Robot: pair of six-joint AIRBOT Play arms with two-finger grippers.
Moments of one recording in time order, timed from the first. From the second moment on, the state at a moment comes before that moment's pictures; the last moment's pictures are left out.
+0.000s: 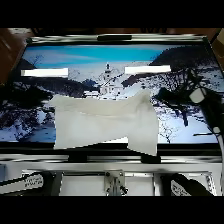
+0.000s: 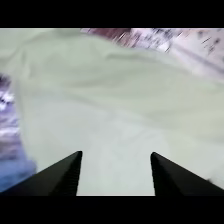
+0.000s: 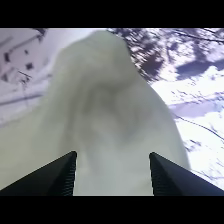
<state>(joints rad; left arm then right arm) 0.37 -1.37 1.24 1.00 -1.45 -1.39 -0.05 -1.15 1.00 -1.26 0.97 1.77</state>
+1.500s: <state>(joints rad) 0.39 -1.22 0.53 0.96 -1.22 -1.32 -0.33 -1.12 0.99 -1.18 1.40 1.46</state>
